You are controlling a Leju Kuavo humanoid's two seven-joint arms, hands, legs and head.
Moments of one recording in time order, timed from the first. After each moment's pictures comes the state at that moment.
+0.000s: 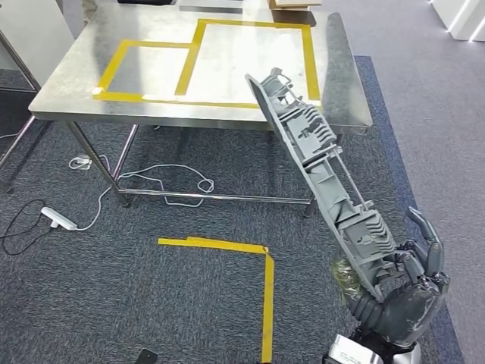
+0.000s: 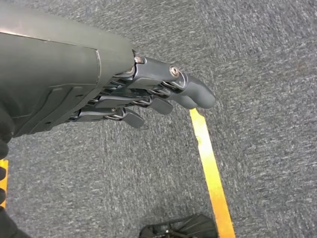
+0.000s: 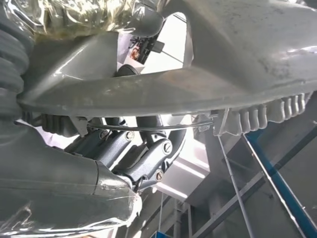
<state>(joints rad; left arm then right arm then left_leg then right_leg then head) -0.07 -0.17 0.99 -0.23 -1.27 0.17 -0.48 0.26 0.18 0.31 -1.93 0.83 -0.70 -0.55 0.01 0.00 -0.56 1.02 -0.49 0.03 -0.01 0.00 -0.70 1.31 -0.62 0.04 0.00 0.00</state>
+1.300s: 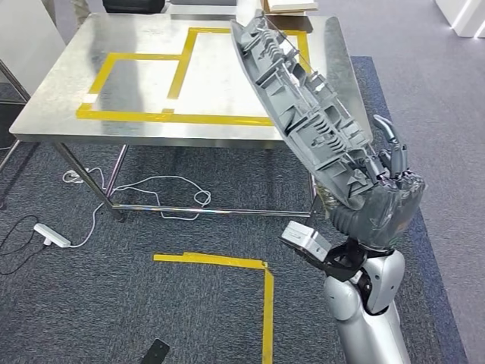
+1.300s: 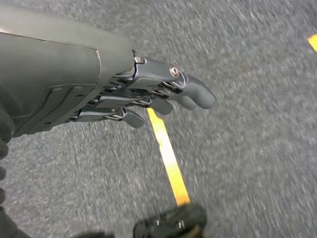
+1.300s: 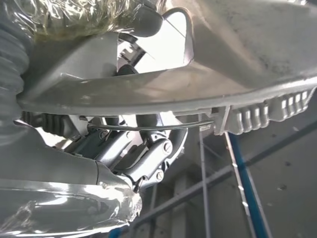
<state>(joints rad) -0.13 -0.18 0.93 -0.23 -1.34 0.12 -0.43 -0.20 0.07 0.35 -1.69 1.20 -0.70 -0.18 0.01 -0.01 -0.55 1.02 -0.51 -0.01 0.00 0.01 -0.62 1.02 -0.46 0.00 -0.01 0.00</state>
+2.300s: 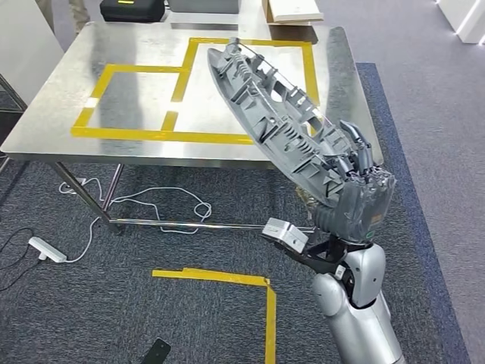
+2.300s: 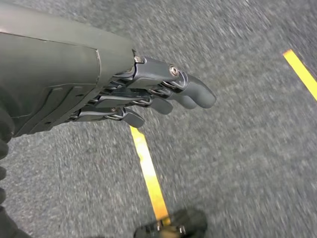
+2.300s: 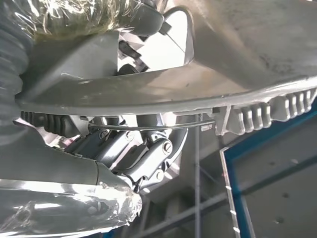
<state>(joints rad) -0.13 -0.18 0.92 -0.23 -1.34 0.12 -0.42 -0.23 0.06 0.41 -1.58 1.22 -0.70 -0.14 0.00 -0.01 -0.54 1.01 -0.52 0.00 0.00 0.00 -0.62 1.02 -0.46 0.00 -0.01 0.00</state>
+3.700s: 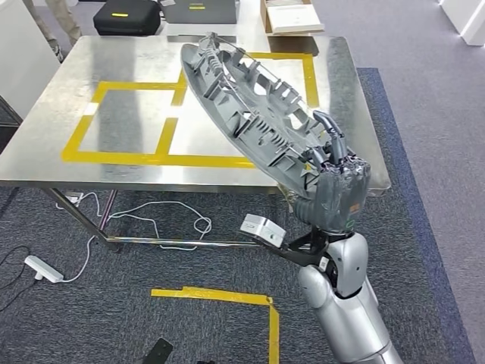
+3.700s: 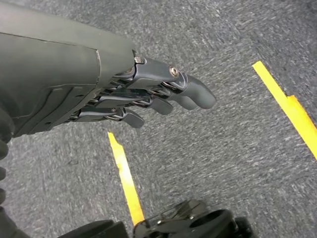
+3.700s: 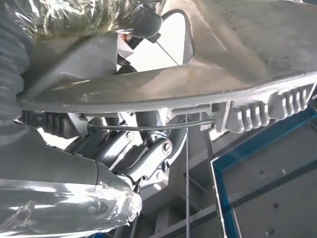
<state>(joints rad) -0.14 -0.18 0.90 -0.23 -1.35 0.11 -0.41 -0.30 0.07 0.48 -1.52 1.24 -0.69 -0.11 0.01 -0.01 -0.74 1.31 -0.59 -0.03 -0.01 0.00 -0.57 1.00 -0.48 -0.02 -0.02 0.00</state>
